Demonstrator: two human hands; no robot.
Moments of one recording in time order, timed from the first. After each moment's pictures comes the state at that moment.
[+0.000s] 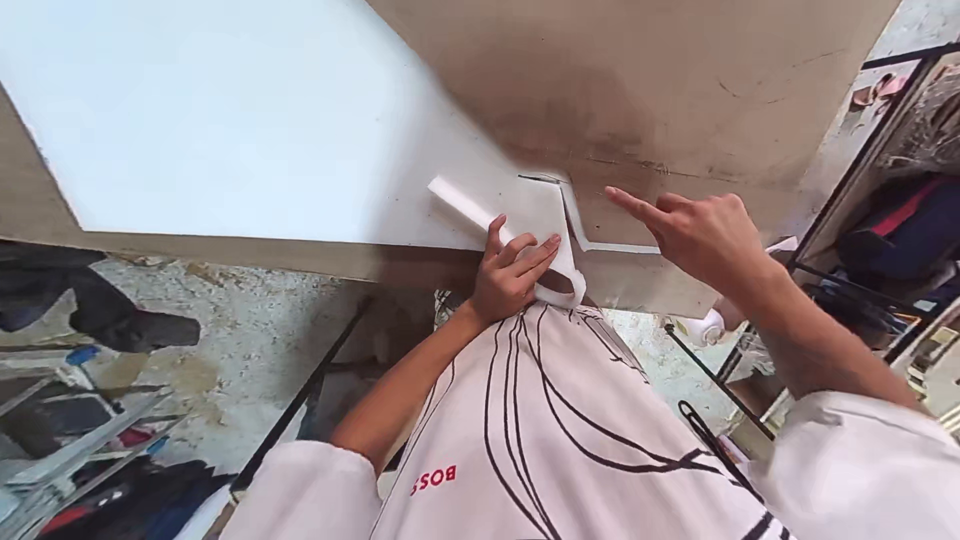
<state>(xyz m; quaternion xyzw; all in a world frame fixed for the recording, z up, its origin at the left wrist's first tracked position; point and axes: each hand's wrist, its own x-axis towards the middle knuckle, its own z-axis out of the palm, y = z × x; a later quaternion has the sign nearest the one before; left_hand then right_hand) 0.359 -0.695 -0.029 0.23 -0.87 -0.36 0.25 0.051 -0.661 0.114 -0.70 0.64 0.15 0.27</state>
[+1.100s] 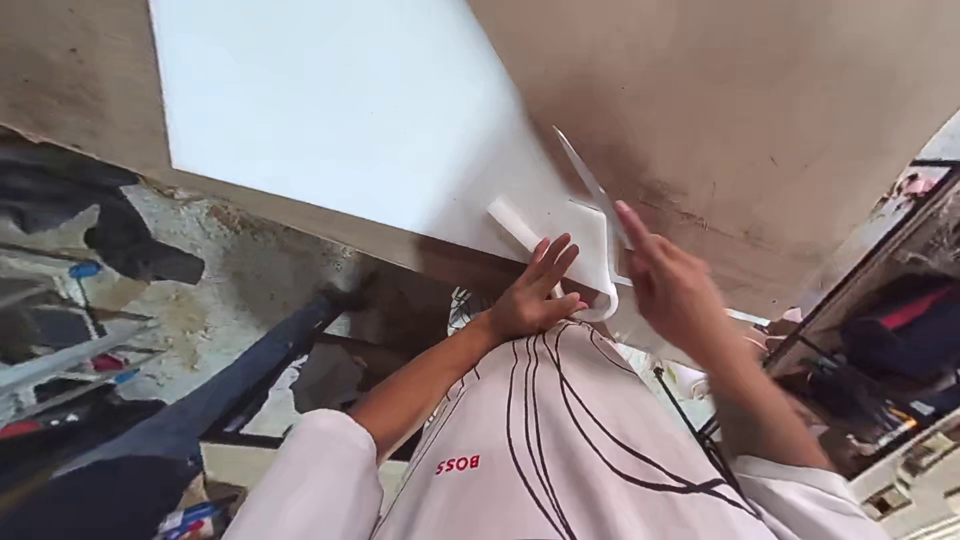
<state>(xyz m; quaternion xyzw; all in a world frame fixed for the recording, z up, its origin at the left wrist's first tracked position) 0.365 -0.698 -0.015 0.22 -0.81 -0.45 0.31 0.127 -0.698 0.119 -0.63 0.69 -0.03 0.36</state>
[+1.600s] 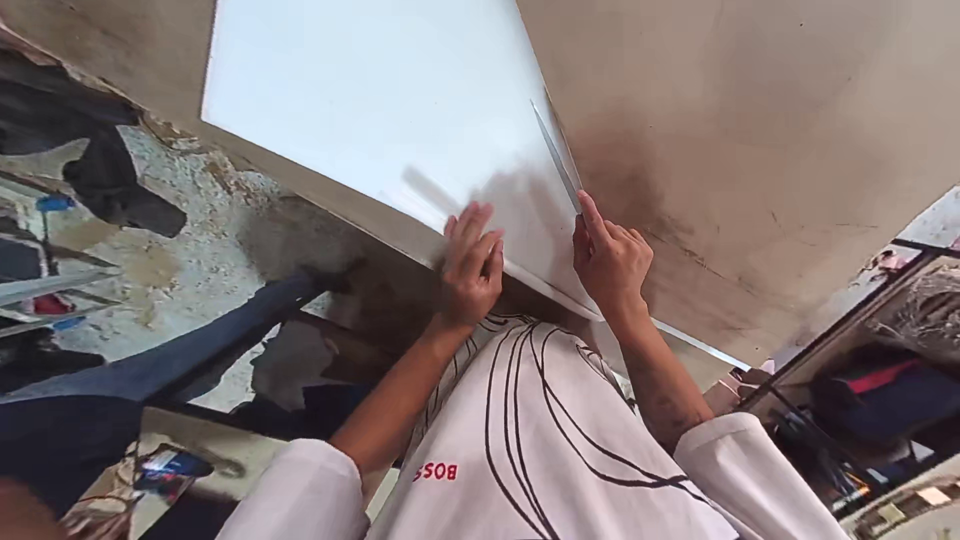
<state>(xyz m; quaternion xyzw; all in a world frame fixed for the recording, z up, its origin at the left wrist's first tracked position) 0.414 -0.731 -0.017 0.54 -0.73 -0.24 0.33 0.183 -0.736 0.012 -0.67 0.73 -0.12 0.09</state>
